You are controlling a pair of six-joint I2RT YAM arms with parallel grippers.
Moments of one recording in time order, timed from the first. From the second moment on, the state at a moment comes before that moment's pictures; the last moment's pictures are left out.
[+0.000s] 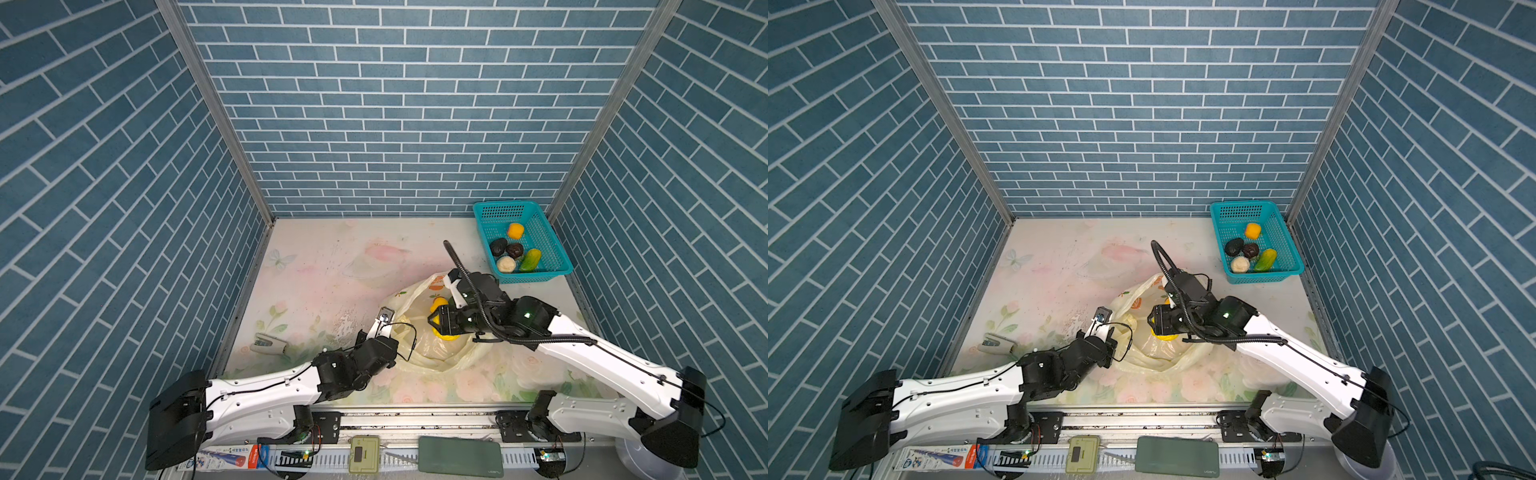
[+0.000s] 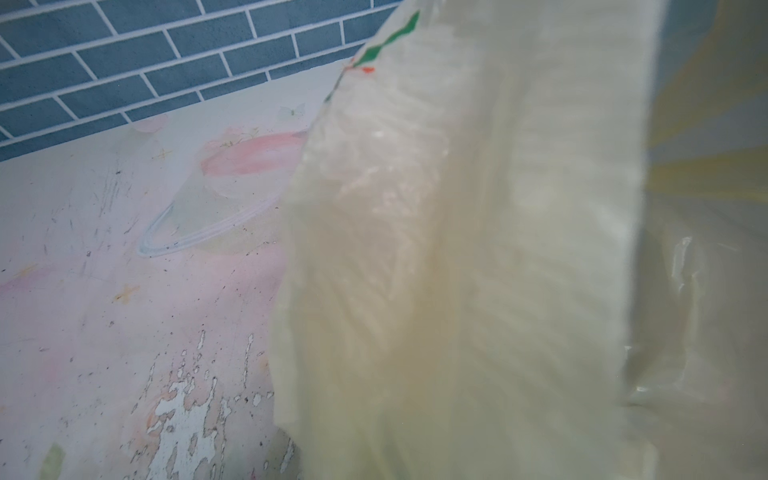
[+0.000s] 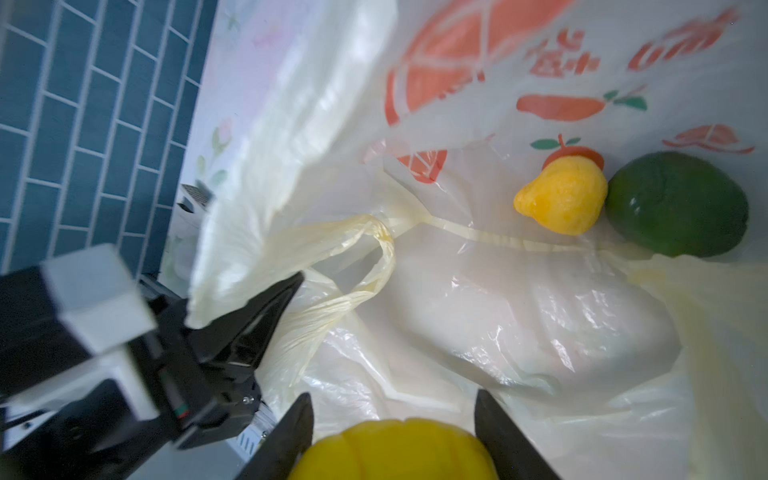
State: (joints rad) left arm -1.17 1.03 0.49 -0.14 -0.63 -0.42; right arm 0.92 1.14 1.10 -0.77 -0.07 0.68
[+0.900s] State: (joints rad) left arm -1.17 1.04 0.55 -0.31 -0.67 -0.51; right arm -0.02 1.54 1.33 -0.59 -0.27 0.48
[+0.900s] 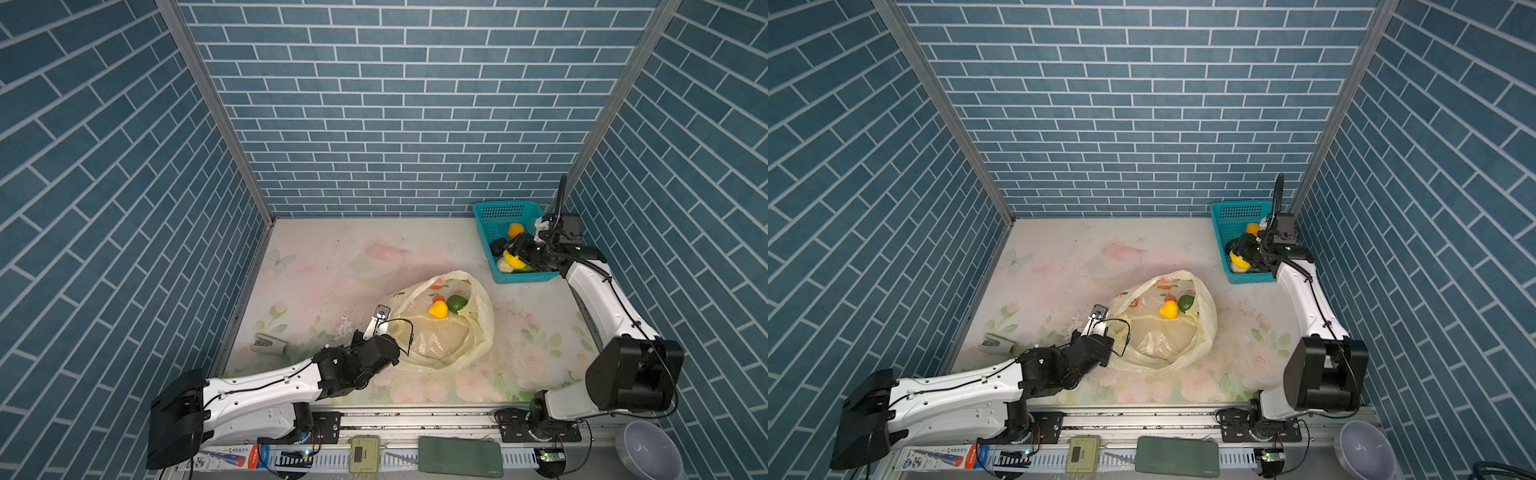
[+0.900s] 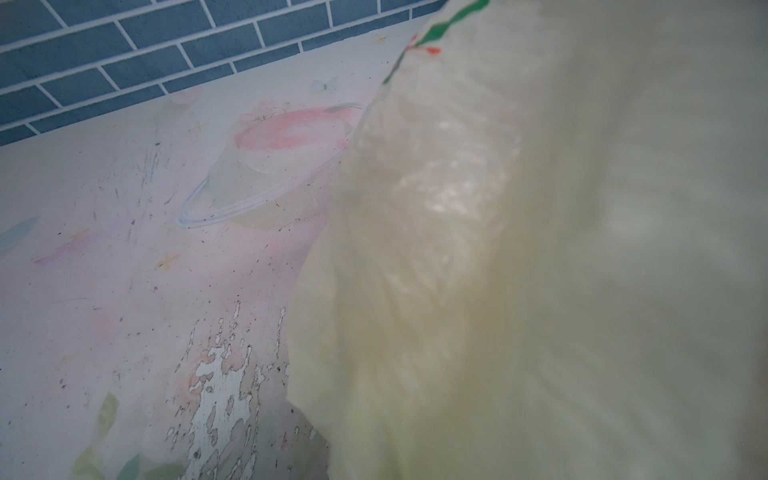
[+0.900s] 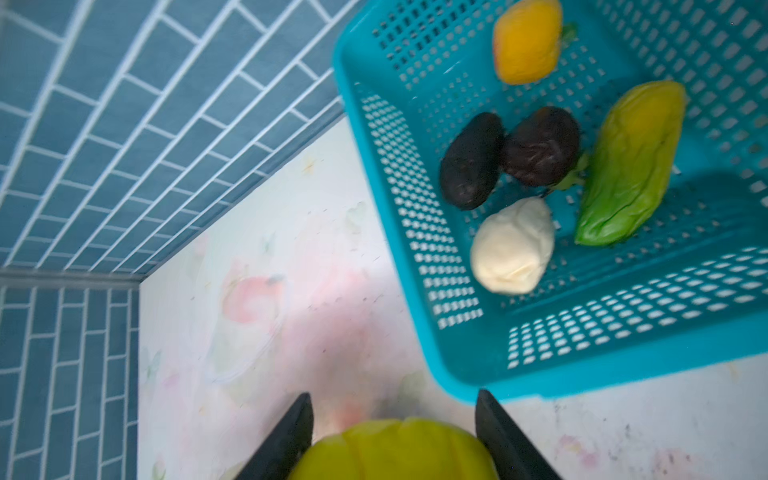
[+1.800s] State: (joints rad) left arm -1.18 1.04 0.56 -0.32 -0.67 -0.53; right arm -0.14 2.12 1.85 -0.61 -0.07 0.42
